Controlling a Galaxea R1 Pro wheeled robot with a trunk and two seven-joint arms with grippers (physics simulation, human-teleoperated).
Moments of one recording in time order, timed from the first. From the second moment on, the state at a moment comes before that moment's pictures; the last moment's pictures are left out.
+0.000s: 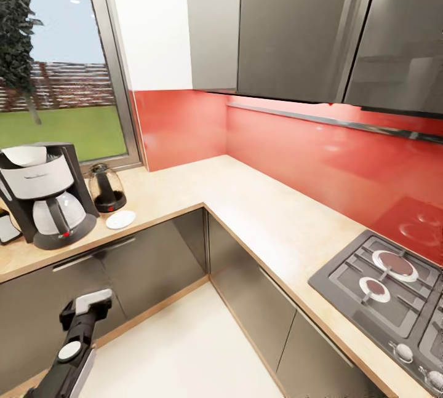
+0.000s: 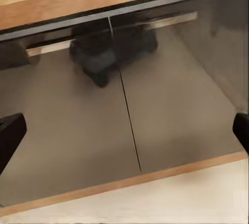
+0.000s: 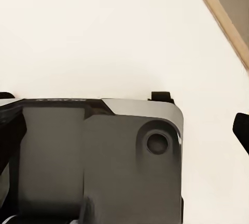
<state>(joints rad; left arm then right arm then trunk) -0.34 0.10 0.24 -0.83 -0.04 -0.15 0.20 -0.25 -0.03 0.50 -0.05 -0.55 -0.09 0.12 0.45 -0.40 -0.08</state>
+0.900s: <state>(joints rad) -0.17 0.11 0.16 0.02 -0.20 -0.10 0.12 -0.25 0.00 0.50 -0.05 -0.53 -0.09 0.12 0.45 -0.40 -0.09</state>
